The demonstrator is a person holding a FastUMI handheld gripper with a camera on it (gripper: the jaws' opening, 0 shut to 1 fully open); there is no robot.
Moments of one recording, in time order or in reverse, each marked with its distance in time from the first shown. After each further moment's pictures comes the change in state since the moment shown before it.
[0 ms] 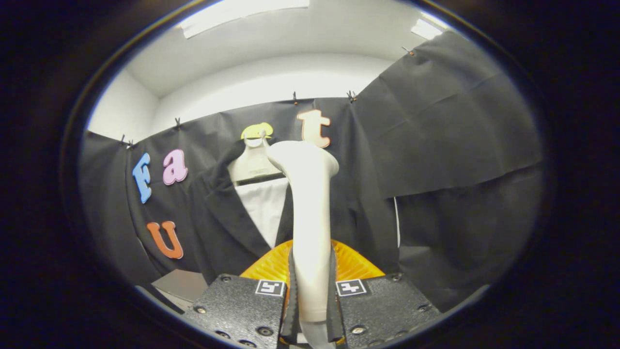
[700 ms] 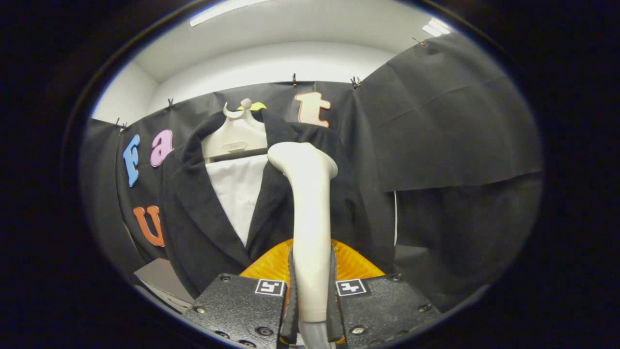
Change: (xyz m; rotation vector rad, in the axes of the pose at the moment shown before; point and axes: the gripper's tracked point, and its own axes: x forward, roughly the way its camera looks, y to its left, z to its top) arm 0.052 -0.020 -0.041 -0.071 0.088 -0.010
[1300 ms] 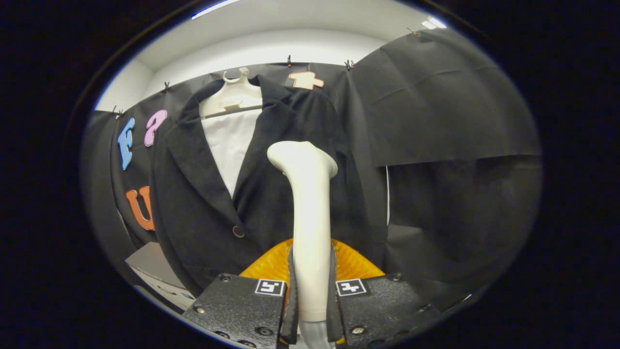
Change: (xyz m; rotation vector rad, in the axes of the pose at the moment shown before) arm -0.011 -0.016 -0.082 0.002 0.108 -0.056
